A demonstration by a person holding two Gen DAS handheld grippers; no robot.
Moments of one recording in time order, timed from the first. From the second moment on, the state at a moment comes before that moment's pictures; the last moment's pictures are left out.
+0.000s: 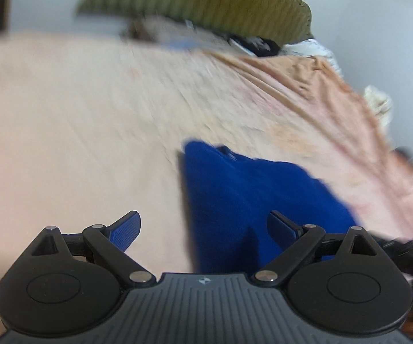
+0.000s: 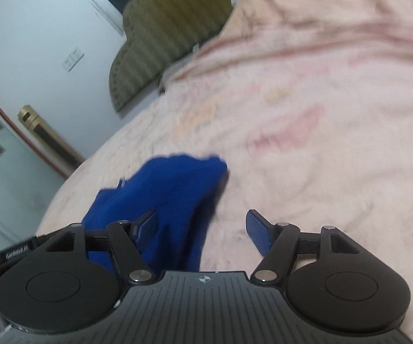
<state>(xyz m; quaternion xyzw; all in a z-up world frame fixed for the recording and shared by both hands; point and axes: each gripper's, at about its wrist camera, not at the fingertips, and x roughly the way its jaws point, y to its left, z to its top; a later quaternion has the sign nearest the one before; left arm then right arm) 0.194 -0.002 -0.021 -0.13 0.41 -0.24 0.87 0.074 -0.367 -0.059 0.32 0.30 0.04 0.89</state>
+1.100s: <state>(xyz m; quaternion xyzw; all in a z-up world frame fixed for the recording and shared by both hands) 0.209 -0.076 -0.039 -0.01 0.37 -0.22 0.90 0.169 -0.335 -0.077 0.28 0.30 0.16 0.90</state>
